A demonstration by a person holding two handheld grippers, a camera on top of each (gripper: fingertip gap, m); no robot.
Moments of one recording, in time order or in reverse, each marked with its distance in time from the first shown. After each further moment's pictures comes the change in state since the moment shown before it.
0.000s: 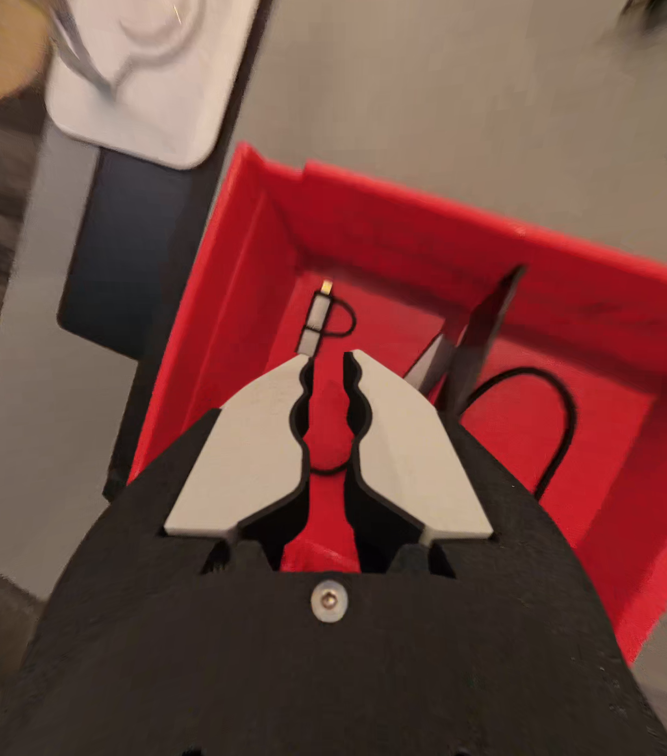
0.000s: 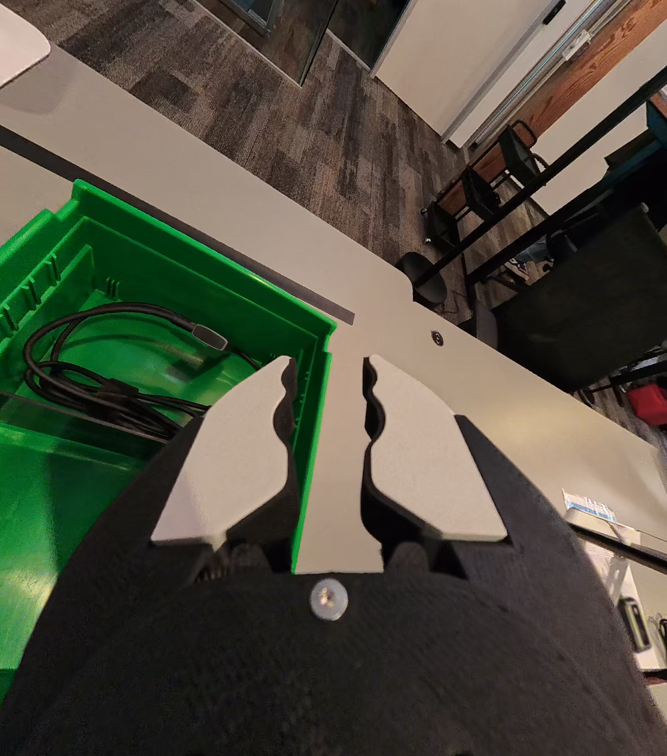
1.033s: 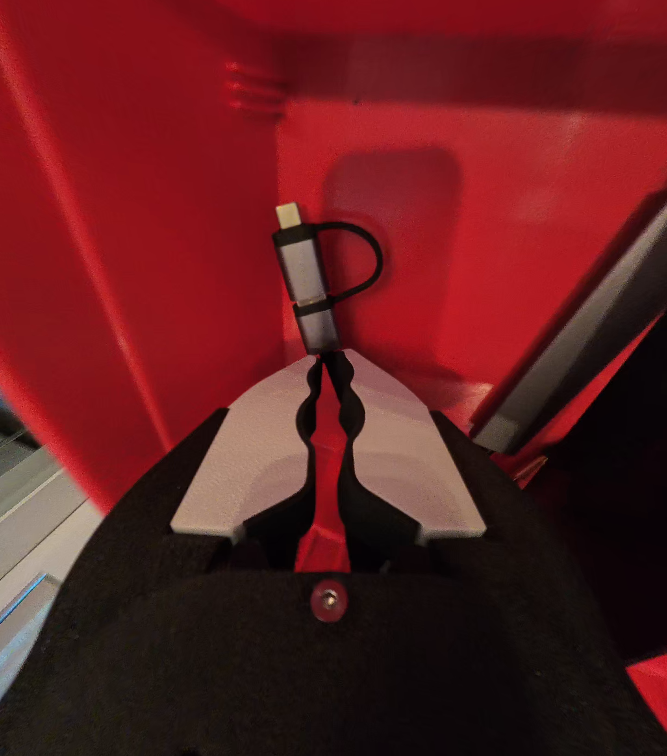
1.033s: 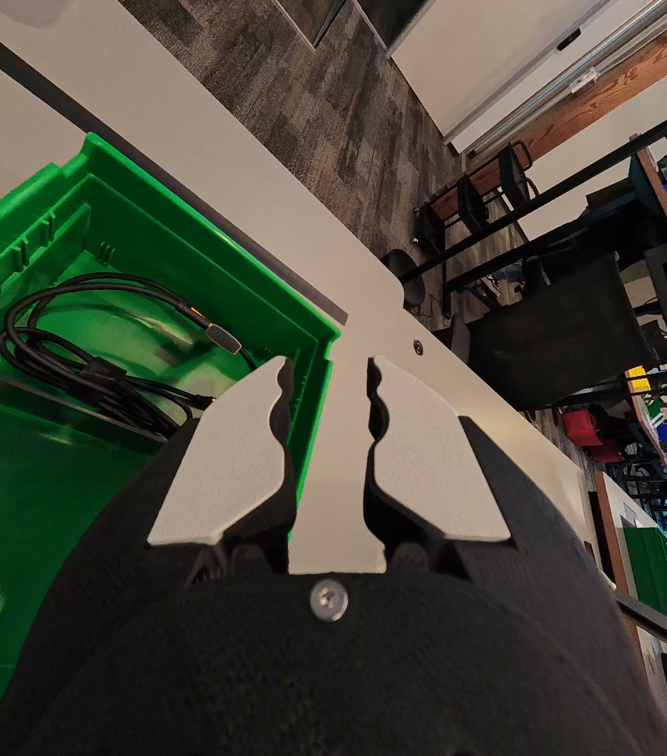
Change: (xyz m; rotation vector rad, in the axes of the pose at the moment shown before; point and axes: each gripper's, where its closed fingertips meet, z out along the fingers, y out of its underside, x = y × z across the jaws) left arm -0.031 0.073 0.074 -0.516 -0.104 0.328; right arm -0.016 -0.010 0.009 -0.055 0.012 -0.189
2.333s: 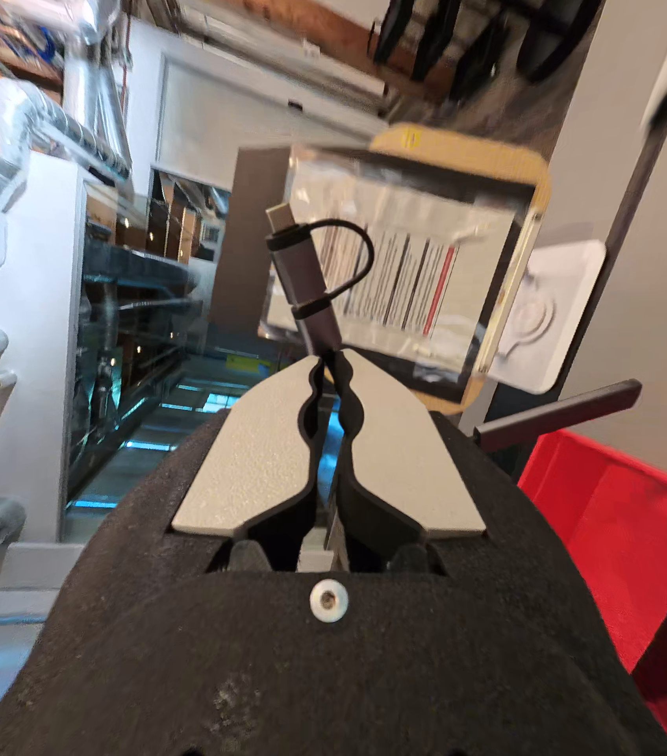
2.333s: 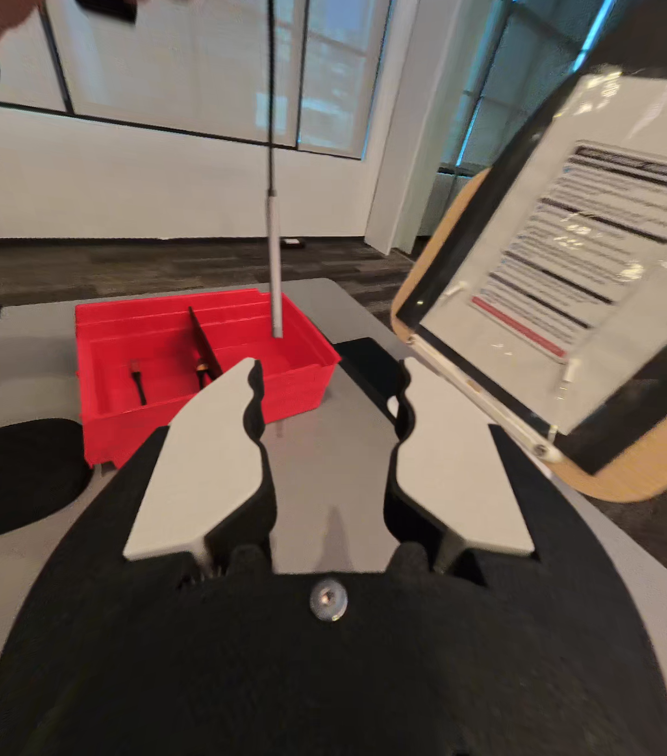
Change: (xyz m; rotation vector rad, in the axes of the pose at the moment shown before) left arm -0.046 -0.121 -0.411 0.576 -1.000 -0.039; right arm -0.215 -0.269 -0.131 0.844 -0.866 0.225
